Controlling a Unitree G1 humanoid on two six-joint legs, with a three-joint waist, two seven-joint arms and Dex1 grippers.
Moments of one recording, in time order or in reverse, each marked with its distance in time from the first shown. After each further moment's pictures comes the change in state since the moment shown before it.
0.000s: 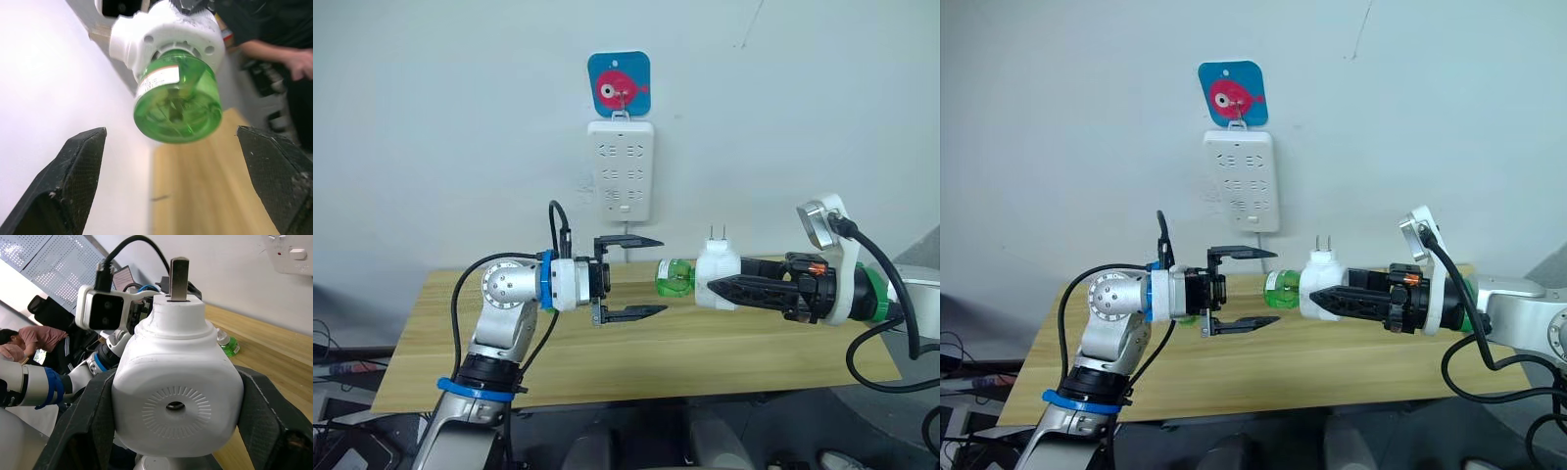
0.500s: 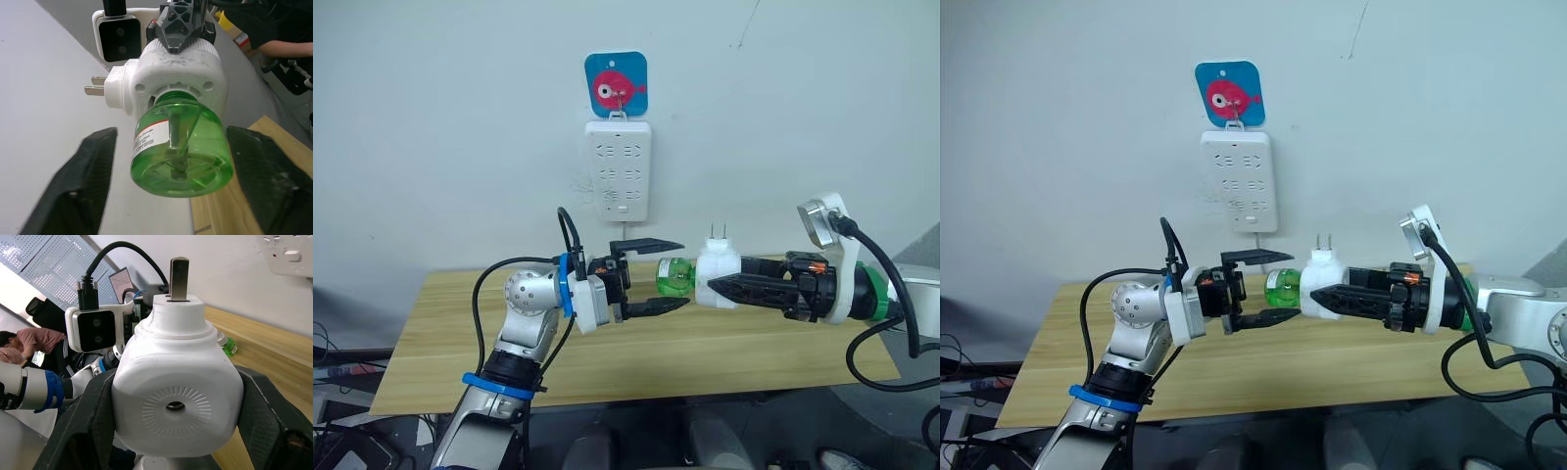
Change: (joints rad) left arm -0.027 -0.030 -0.088 0.041 0.039 -0.185 0.082; right arm -0.007 0.000 0.000 0.005 0.000 0.000 -0.001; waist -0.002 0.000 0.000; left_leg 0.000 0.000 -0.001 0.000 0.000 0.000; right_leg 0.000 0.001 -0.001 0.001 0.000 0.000
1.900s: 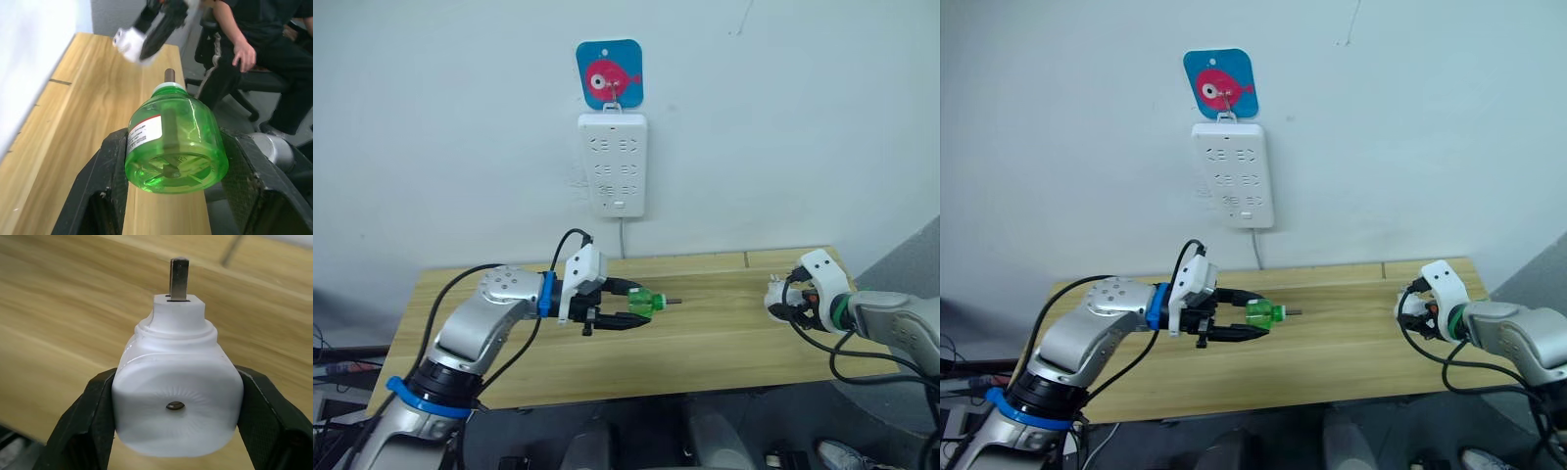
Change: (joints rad) left arm 0.093 0.297 -0.031 -0.307 -0.163 1.099 0.057; right arm 0.017 0.066 0.297 0.385 -1.104 0.041 -0.032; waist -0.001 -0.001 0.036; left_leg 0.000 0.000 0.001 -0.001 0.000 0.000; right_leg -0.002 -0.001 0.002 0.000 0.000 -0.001
